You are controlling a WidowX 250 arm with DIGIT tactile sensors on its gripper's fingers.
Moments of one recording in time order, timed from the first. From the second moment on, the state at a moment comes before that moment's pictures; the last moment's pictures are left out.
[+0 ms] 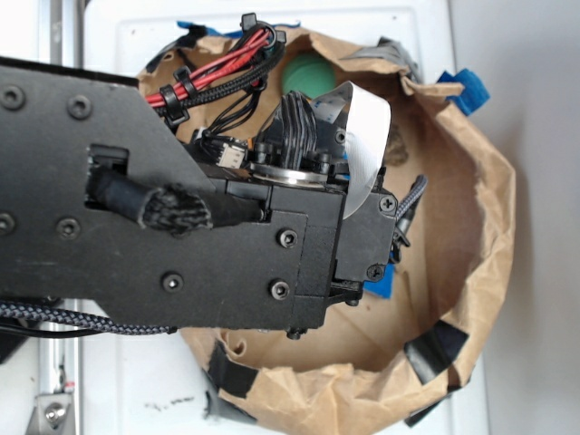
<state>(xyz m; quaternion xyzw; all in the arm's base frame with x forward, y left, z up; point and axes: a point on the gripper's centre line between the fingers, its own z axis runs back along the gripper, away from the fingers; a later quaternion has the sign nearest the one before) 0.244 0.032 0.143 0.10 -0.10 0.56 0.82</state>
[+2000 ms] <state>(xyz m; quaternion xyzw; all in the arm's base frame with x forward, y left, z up) 0.247 0.095 0.076 0.08 -0.11 0.59 0.79</state>
